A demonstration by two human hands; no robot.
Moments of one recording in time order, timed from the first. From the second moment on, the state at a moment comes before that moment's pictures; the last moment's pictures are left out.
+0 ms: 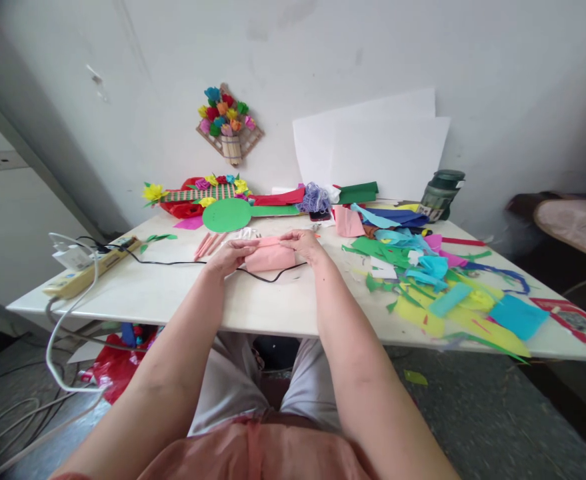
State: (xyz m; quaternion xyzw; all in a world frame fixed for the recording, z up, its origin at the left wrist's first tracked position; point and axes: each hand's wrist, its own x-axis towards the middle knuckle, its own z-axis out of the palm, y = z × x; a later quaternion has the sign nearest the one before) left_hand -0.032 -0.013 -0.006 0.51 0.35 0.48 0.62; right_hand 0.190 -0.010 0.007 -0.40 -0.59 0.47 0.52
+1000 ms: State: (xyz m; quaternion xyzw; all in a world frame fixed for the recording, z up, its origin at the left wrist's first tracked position) left_hand -0.033 -0.009 -0.009 0.52 0.33 0.50 0.61; right_hand 0.190 -0.006 0.003 -0.40 -0.60 0.45 0.53
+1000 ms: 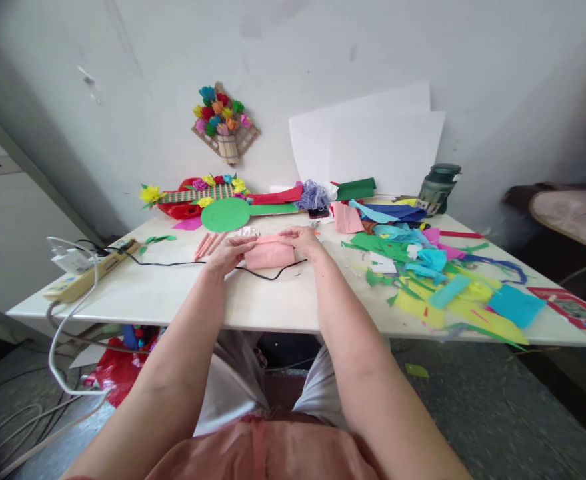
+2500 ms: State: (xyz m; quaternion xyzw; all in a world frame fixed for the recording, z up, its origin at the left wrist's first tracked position) left_hand -0.030 -0.013 -0.003 0.62 0.39 0.46 0.50; right_hand 0.189 -0.005 0.002 -0.40 -0.56 0.47 0.55
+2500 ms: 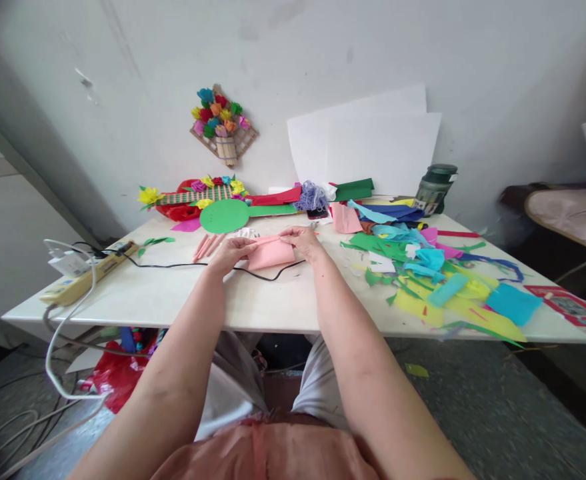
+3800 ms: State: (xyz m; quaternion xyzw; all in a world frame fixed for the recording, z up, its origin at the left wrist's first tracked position) left_hand -0.029 -0.016 0.004 0.56 0.33 0.52 0.56; right_hand 0.182 -0.007 0.004 -0.38 -0.56 0.46 0.57
